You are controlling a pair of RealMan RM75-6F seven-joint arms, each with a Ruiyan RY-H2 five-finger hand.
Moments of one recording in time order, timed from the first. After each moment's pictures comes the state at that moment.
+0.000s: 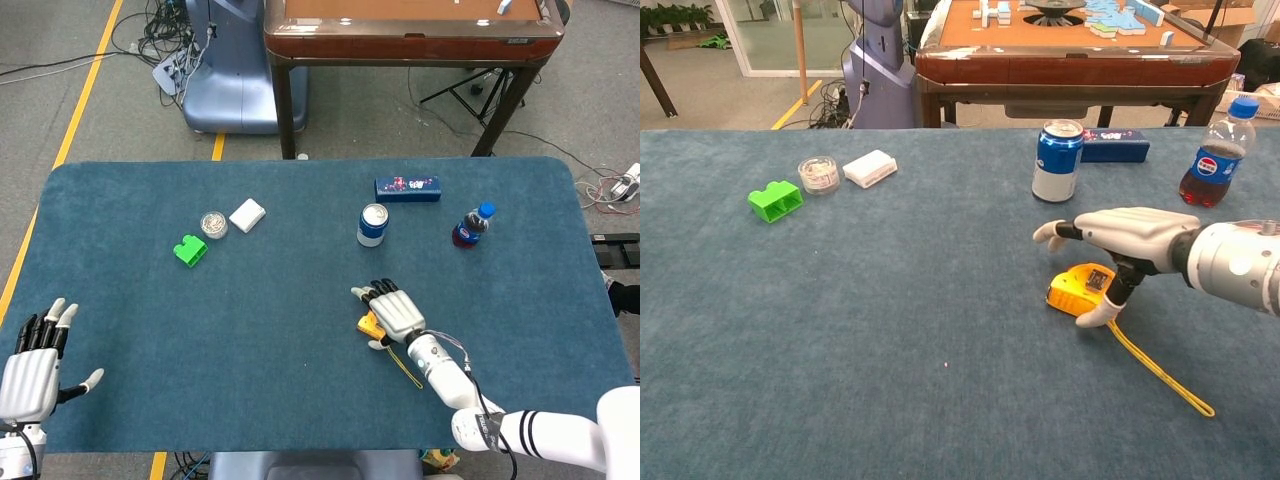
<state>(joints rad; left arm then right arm) -0.05 -1.22 -0.05 -1.74 1.45 1.55 0.22 0.72 -1.56 0.10 -1.54 -0.92 0.84 -0.53</state>
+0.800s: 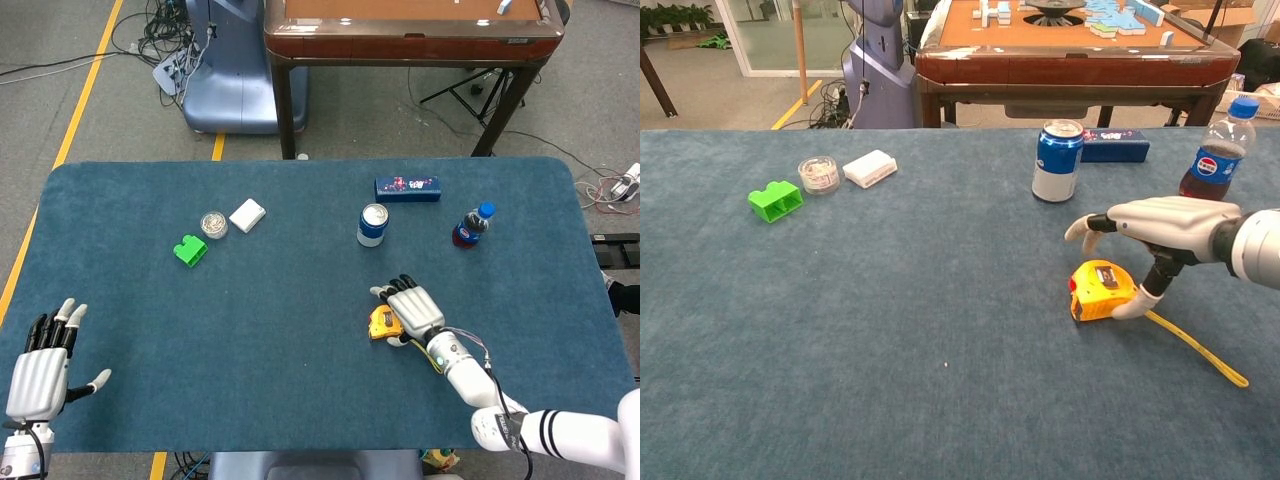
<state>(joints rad) -0.05 -1.23 -0.05 -1.75 1.45 1.54 0.26 0.72 -1.47 0.06 -1.55 -0.98 0.84 -0.46</state>
